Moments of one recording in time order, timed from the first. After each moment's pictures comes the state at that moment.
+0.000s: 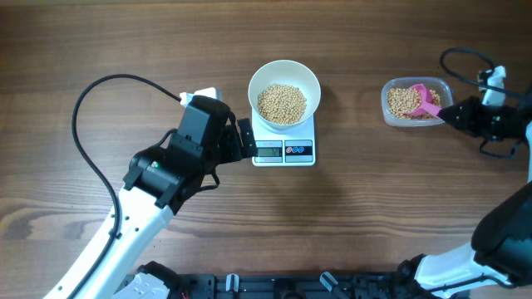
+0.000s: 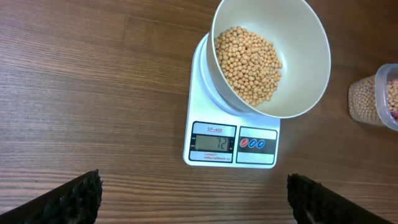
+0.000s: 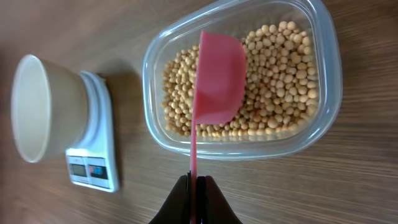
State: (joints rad) left arm -0.50 1.20 1.06 -0.78 -0.09 -0.63; right arm -0.58 1.76 1.32 -0.96 -0.72 -0.29
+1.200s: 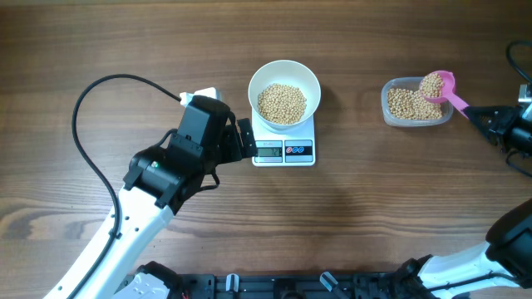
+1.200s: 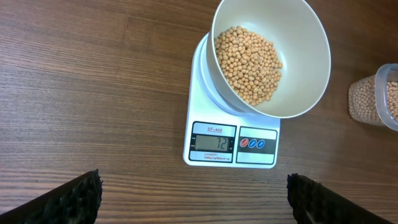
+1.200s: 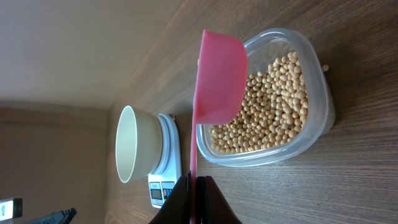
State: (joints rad) left arm -0.50 1.20 1.06 -0.78 -0.09 -0.63; right arm -0.79 1.80 1.32 -1.00 -1.07 -0.28
